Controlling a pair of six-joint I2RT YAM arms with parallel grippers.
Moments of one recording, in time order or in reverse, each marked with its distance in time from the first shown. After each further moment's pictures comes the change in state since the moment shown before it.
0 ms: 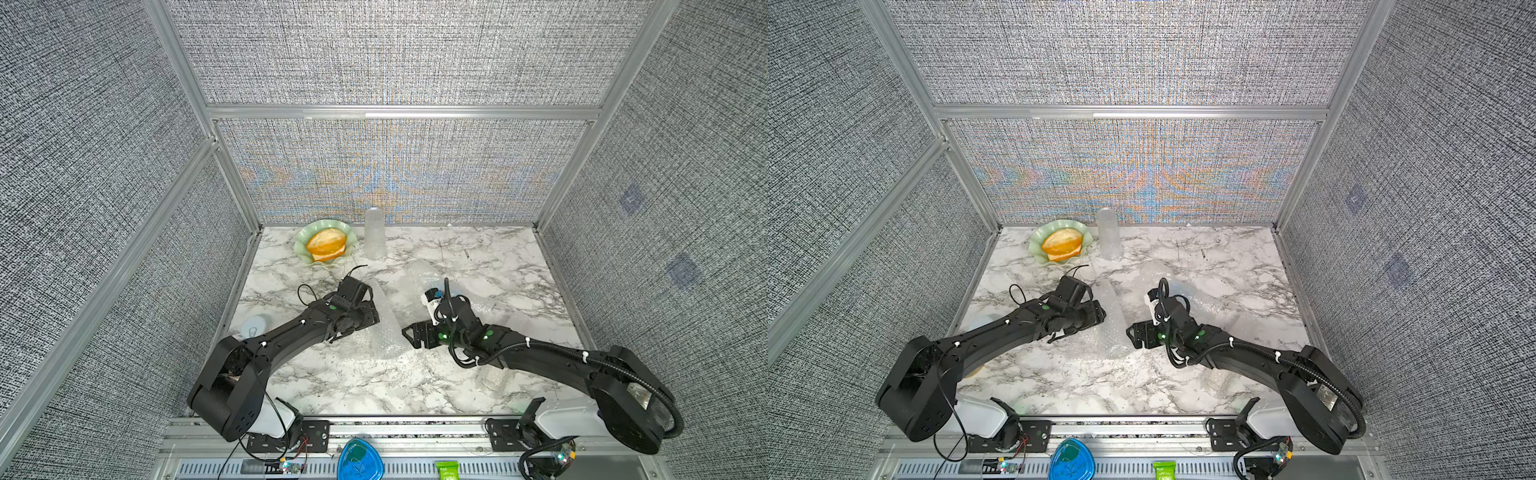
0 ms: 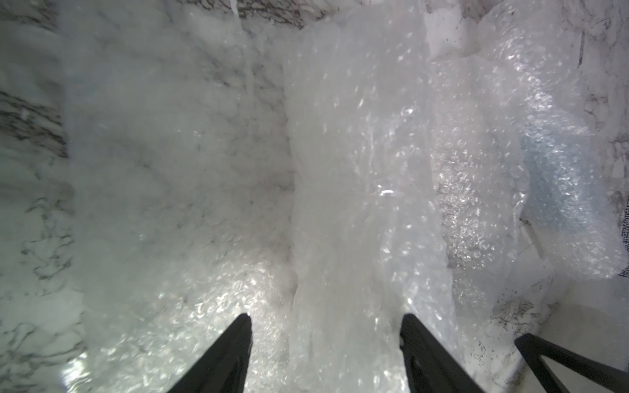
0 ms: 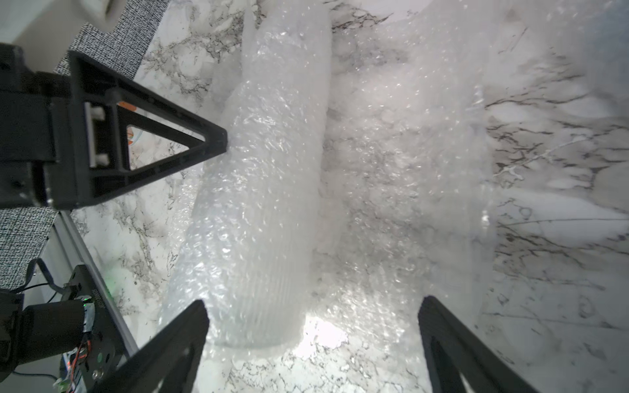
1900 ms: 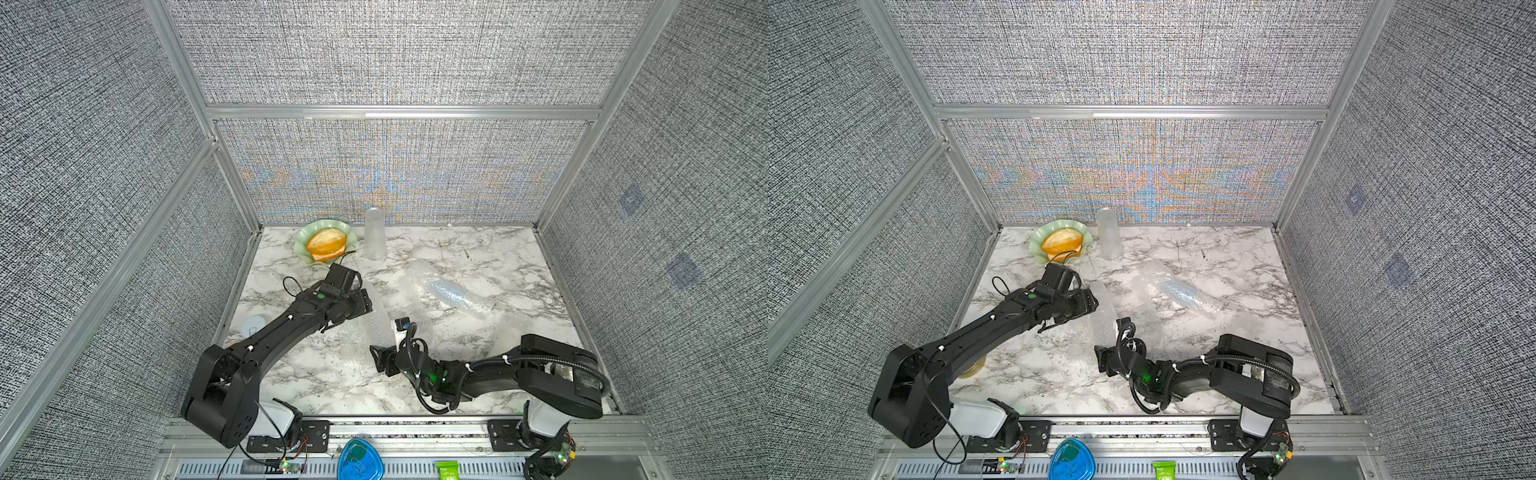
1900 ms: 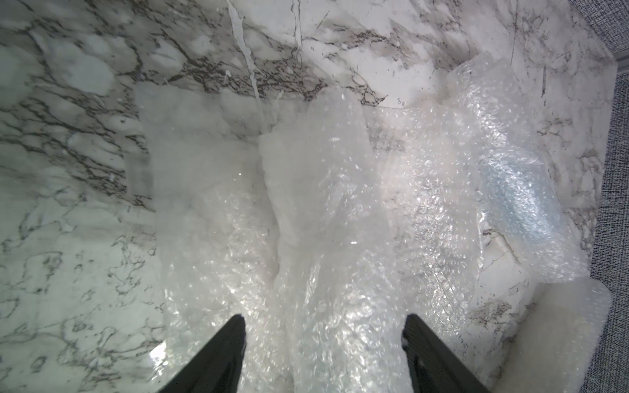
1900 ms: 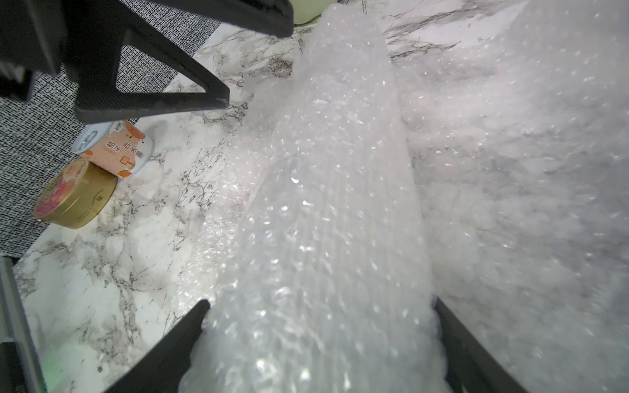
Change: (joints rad) left arm 0.099 -0.004 0.132 -0.120 0.037 0.108; right arm 0.422 0.357 -0.001 0.488 0.610 0.150
